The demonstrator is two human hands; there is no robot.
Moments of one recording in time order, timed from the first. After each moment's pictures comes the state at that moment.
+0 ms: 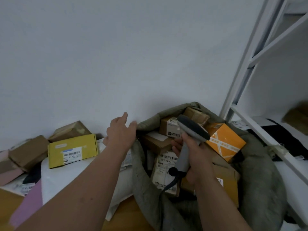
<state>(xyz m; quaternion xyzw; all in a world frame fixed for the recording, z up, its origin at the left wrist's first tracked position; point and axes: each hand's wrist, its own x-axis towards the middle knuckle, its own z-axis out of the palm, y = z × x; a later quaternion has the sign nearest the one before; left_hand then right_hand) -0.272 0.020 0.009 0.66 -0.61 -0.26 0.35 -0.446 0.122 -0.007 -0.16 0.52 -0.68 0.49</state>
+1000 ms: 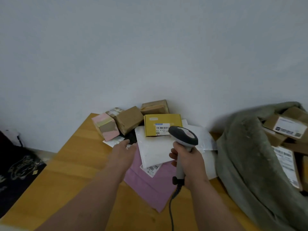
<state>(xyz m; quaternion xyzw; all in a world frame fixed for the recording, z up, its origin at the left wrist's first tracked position) 0.105 0.088 -0.088 0.72 -0.43 -0.41 0.35 -0.086 0.115 -0.064 -0.30 0.64 -0.51 0.50</state>
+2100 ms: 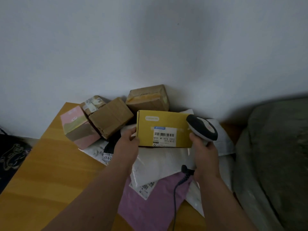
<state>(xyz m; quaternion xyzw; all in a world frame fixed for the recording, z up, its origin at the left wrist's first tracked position) 0.052 -0.062 -0.144 0.69 -0.37 -0.51 0.35 -0.134 -0.035 -0.134 -0.21 0.67 -0.54 0.46</state>
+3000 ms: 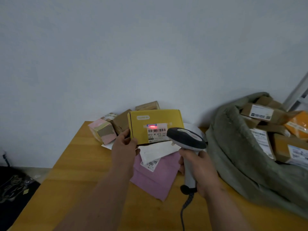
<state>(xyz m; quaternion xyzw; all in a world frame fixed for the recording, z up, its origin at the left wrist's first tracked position) 0.097 0.135 -0.048 0.54 -0.34 -0.51 0.57 -0.085 0.207 -0.028 -0.34 0.62 -0.52 0.48</state>
